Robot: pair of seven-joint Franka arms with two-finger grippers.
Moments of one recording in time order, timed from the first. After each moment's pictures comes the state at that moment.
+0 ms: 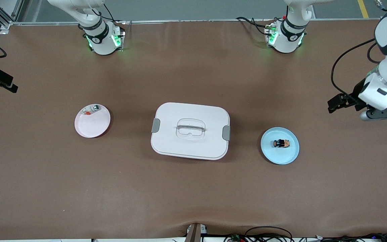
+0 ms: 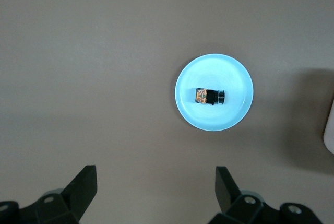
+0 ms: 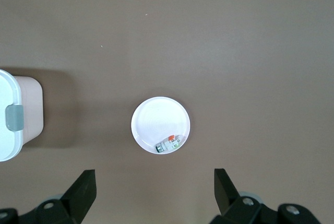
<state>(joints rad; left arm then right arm) 0.11 -0.02 -0.15 -1.82 0.03 1.85 -0.12 -0.04 0.05 -0.03 -1.41 0.02 1.46 0.00</state>
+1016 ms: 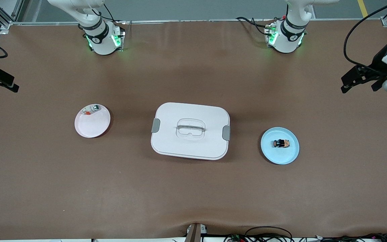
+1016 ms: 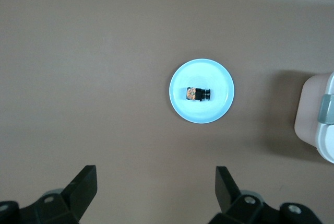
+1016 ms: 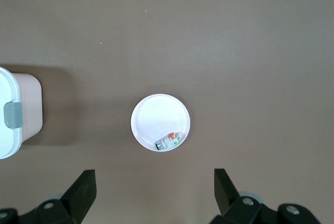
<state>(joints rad) -0.06 -0.10 0.00 -1.70 0.01 1.70 -0.12 -0.04 0.05 -0.03 -1.42 0.02 1.46 0.00</state>
